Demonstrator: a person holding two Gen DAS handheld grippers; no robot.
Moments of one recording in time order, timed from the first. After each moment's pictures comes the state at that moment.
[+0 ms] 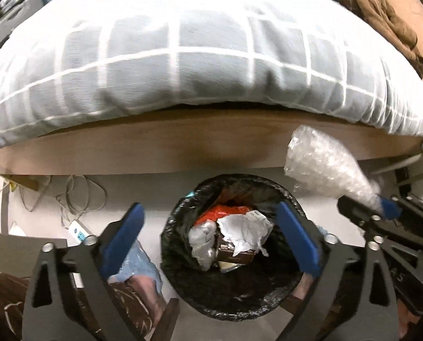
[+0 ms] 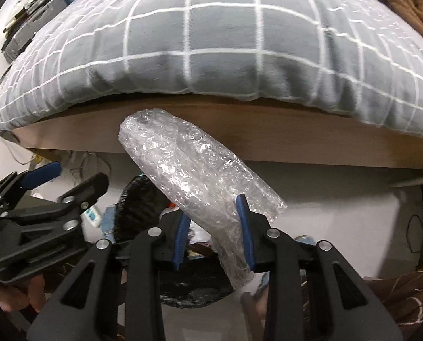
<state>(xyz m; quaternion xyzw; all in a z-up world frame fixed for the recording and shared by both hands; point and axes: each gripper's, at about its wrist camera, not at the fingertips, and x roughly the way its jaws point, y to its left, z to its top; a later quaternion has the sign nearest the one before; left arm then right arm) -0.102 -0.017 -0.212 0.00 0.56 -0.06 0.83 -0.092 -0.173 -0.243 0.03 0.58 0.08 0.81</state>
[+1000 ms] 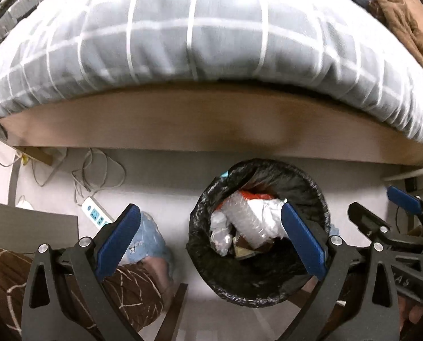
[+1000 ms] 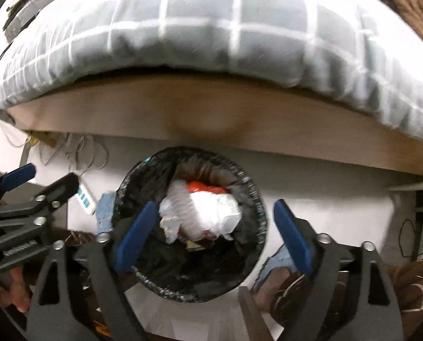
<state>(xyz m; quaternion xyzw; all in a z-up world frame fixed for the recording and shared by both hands) -0.117 0.025 -0.219 -0.02 0.58 -0.01 0.82 -0.104 -0.162 -0.242 -0.01 0.57 0.05 0.82</state>
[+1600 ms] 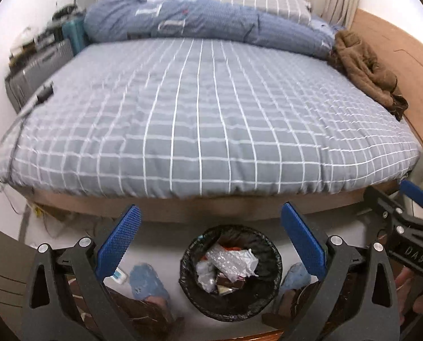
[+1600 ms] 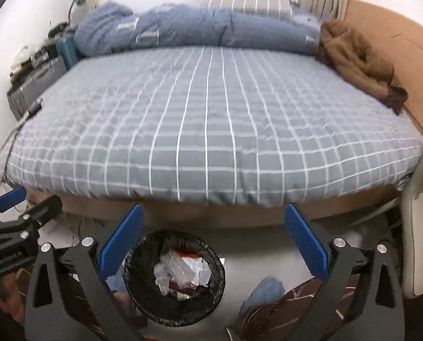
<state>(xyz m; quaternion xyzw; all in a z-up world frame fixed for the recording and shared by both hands) -0.154 -0.005 -0.028 -0.01 0.43 -0.04 0.90 -0.158 -0.221 -0.042 0.02 0.40 -0.01 0.92</state>
